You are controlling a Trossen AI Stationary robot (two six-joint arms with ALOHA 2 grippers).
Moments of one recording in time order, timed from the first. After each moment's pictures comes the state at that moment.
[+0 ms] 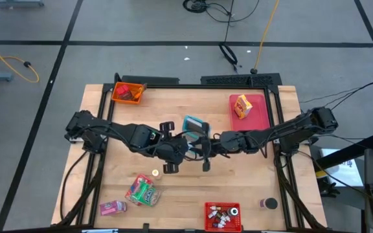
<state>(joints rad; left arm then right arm) -0.29 1.79 1.87 -1.18 -0.39 -0.25 0.21 1.50 0.95 0.37 0.24 -0.25</state>
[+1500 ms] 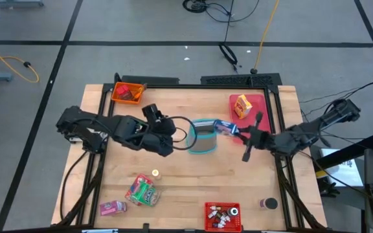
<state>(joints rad) -0.27 1.67 1.81 -1.28 -0.75 -0.34 0.49 0.87 0.77 -0.10 0.86 -0.14</state>
